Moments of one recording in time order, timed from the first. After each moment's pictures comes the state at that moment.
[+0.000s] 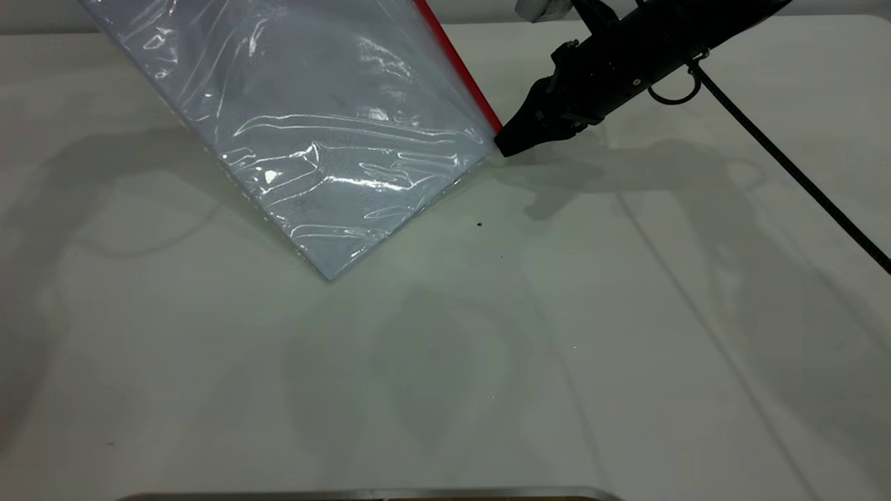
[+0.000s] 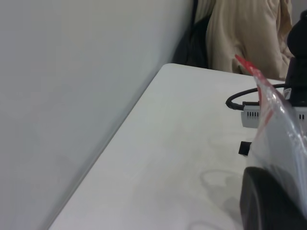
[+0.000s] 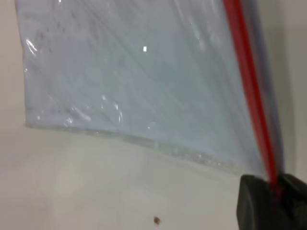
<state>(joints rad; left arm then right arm) 0.06 2.44 -1.78 -1.57 1.12 2.08 0.21 2.67 -1.82 1.12 0.81 -1.48</state>
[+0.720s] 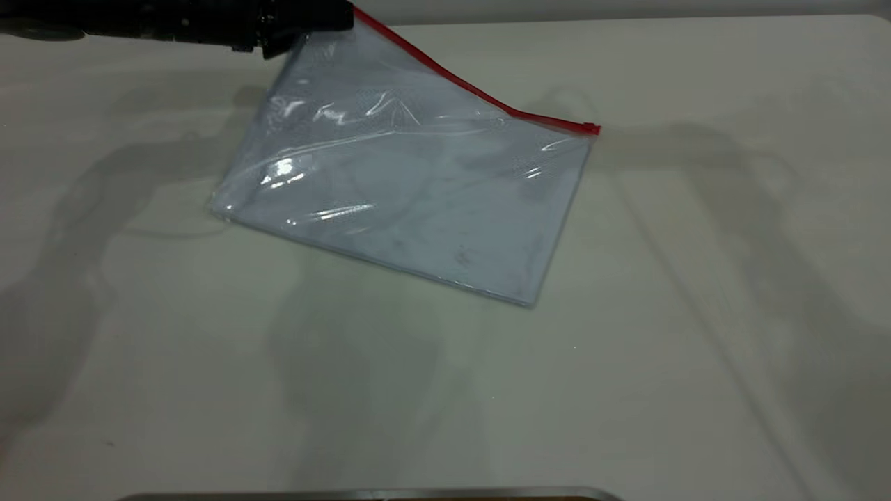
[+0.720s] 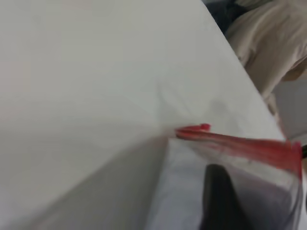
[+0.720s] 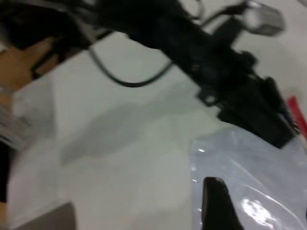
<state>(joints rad) 0.00 2.64 -1.79 -1.57 0.99 1.40 0.20 2.24 -1.94 1.12 1.18 -1.22</state>
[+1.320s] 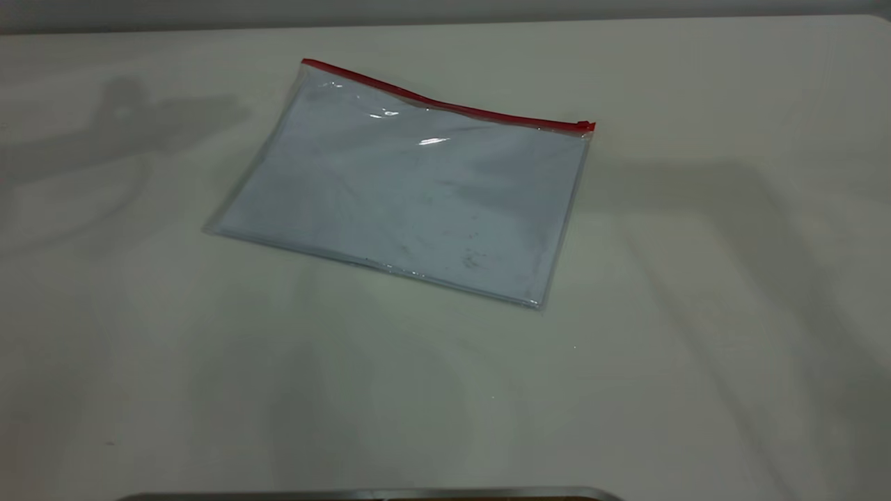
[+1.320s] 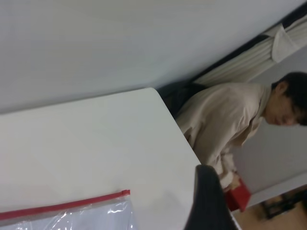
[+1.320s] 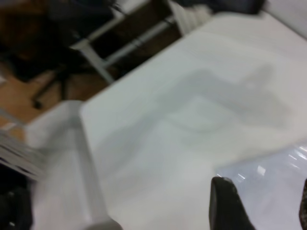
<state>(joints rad) 0.22 2.19 -1.79 -1.45 1.16 1.01 0.22 1.91 -1.94 0.99 1.22 -0.82</state>
